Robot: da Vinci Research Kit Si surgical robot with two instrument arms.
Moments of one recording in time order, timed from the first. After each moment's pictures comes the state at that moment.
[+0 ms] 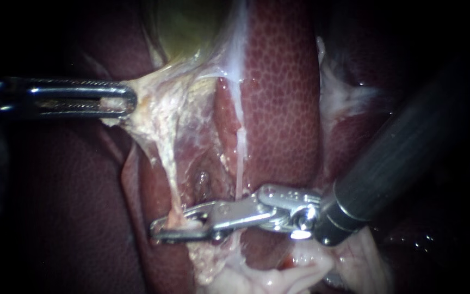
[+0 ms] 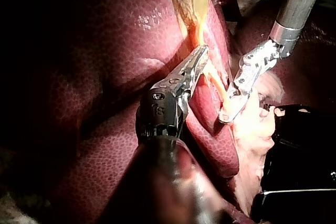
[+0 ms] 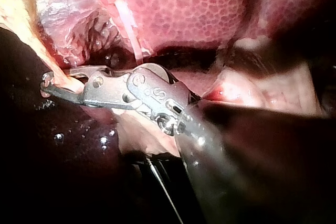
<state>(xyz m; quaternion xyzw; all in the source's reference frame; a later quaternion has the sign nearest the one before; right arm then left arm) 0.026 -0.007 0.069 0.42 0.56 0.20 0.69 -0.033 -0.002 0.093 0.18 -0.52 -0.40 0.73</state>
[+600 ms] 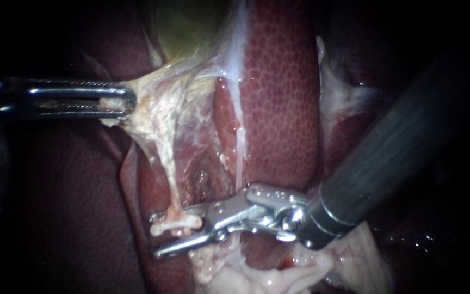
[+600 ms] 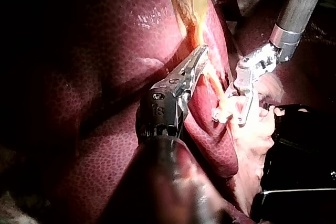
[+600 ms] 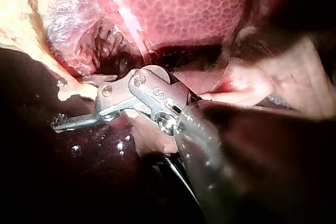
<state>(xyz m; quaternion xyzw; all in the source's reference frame) 0.029 -0.006 0.068 0.43 0.57 0.22 0.66 -0.033 -0.002 0.092 0.18 -0.52 -0.40 0.73</state>
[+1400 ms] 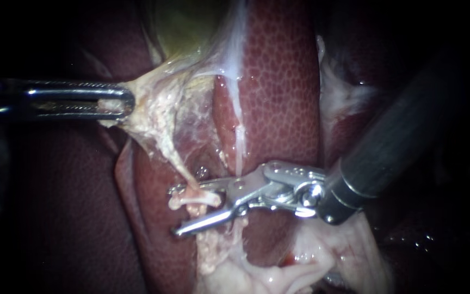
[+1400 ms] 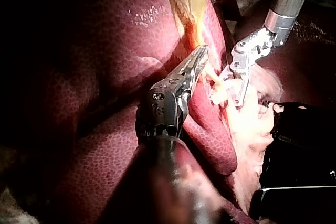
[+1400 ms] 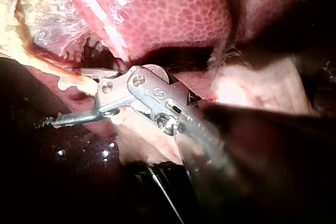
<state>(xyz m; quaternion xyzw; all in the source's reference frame) 0.024 -0.002 0.068 0.39 0.59 0.21 0.67 -0.033 -0.002 0.092 0.17 -0.52 -0.40 0.73</state>
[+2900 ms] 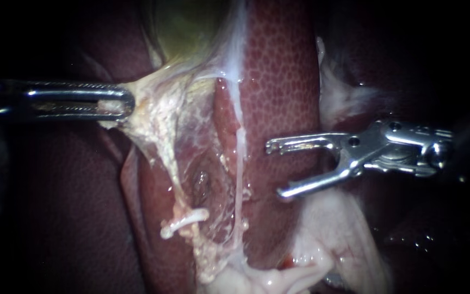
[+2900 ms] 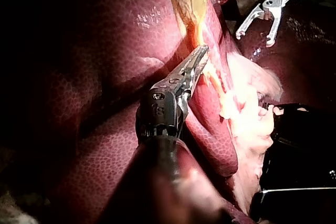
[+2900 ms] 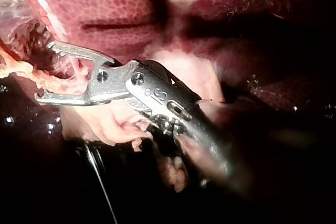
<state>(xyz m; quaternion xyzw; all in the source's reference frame) 0.009 0.006 0.058 0.34 0.62 0.15 0.69 -0.033 -0.002 0.092 0.17 -0.52 -0.40 0.73</state>
